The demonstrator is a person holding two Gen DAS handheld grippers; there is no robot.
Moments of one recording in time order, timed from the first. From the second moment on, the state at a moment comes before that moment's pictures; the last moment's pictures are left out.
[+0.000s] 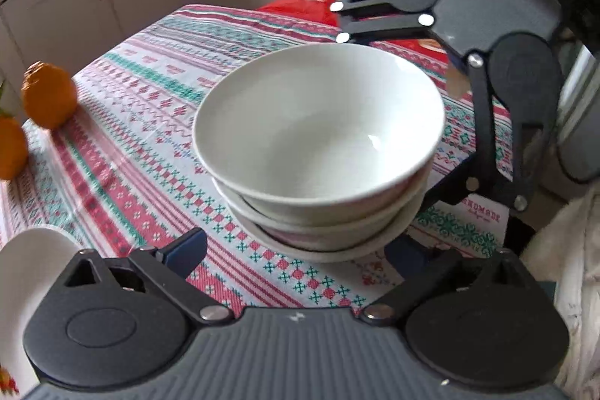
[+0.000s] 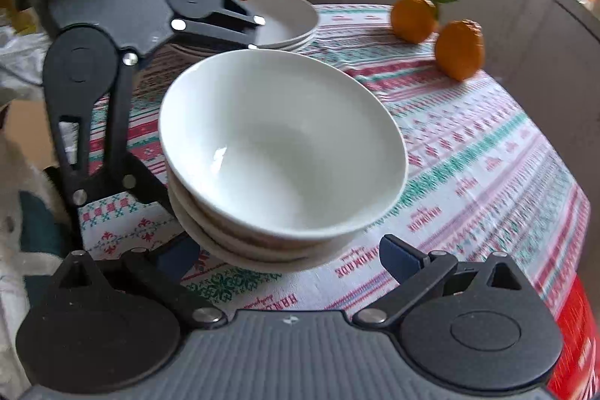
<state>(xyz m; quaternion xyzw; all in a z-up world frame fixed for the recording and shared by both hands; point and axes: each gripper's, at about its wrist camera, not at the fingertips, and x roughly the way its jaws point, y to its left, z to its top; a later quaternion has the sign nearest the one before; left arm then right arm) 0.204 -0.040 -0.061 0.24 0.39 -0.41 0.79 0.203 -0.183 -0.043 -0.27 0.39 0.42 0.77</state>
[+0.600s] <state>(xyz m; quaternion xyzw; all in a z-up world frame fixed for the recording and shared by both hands) 0.217 -0.038 -0.056 0.24 0.40 -0.48 0.74 0.221 -0.172 -0.040 -0.29 0.40 0.48 0.73</state>
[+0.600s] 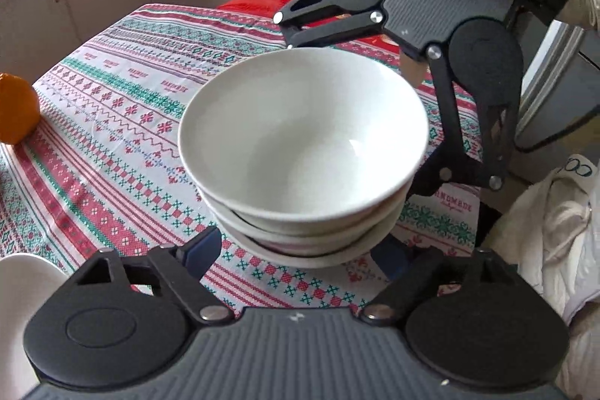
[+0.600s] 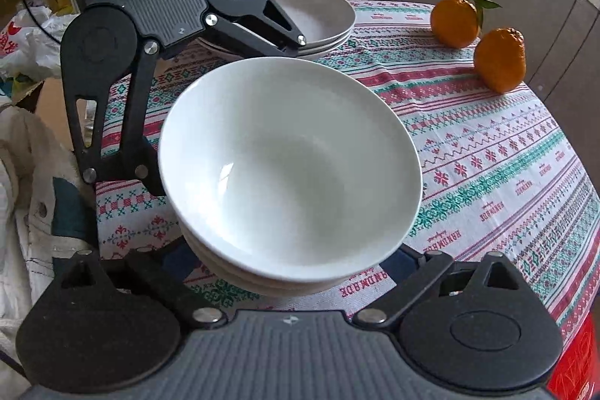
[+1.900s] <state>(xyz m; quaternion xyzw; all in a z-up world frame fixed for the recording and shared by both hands) 0.215 -0.037 -0.047 0.25 0.40 -0.50 0.72 0.217 -0.169 -0.033 -0.28 0.42 0.47 0.72</state>
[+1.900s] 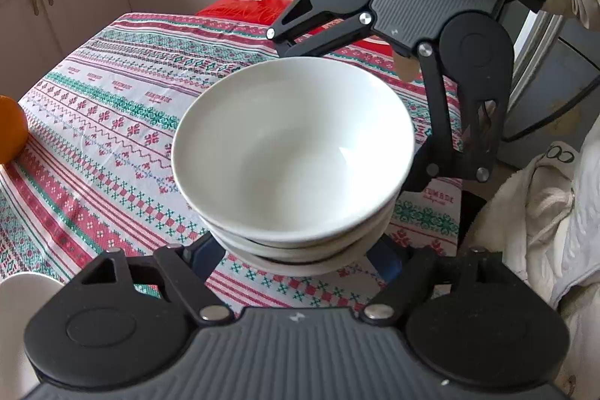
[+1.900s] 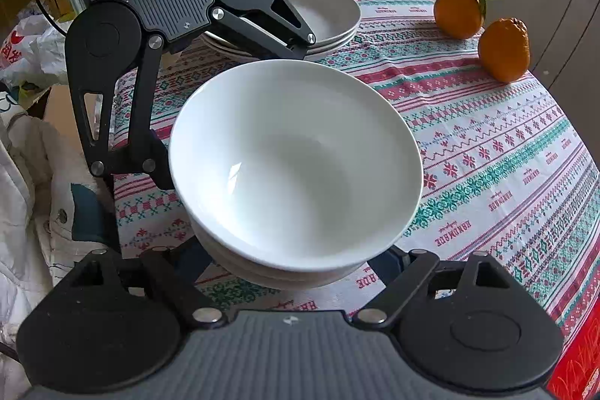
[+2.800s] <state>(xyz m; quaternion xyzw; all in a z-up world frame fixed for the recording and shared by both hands) 0.208 0.094 0.017 0.24 0.36 -0.36 0.83 0.255 -0.032 0.026 -0.37 0.31 0.54 0.69</state>
